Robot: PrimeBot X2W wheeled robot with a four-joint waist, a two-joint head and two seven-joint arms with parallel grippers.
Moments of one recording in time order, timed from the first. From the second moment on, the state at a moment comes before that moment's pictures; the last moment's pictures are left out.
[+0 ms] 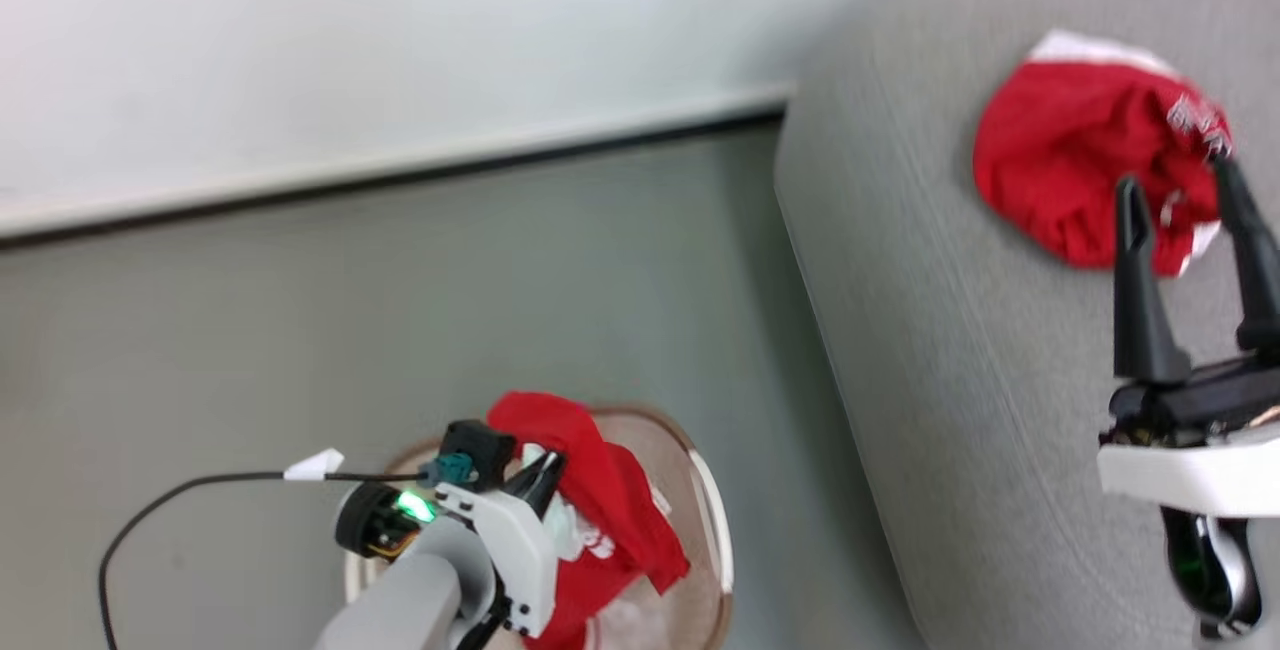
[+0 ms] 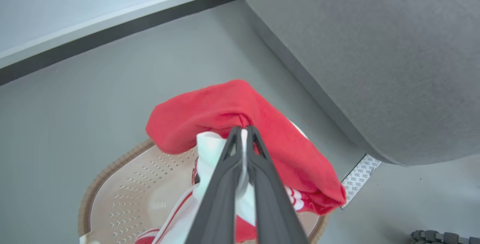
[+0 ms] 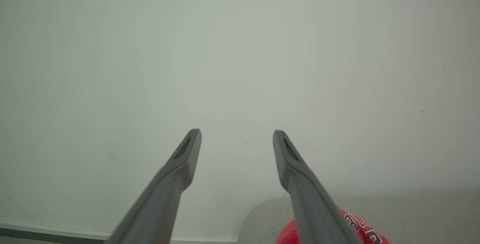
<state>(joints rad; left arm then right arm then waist) -0.69 0.10 -0.80 1.11 -0.51 -0.13 -0.25 -0.36 -0.20 0.08 -0.03 0.36 0.13 -0.26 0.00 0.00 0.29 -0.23</state>
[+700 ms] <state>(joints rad) -0.60 0.21 -0.66 0.50 -0.49 -0.07 -0.26 -0.21 -0.21 0.13 0.06 0.41 0.13 -0.26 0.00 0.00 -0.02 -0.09</state>
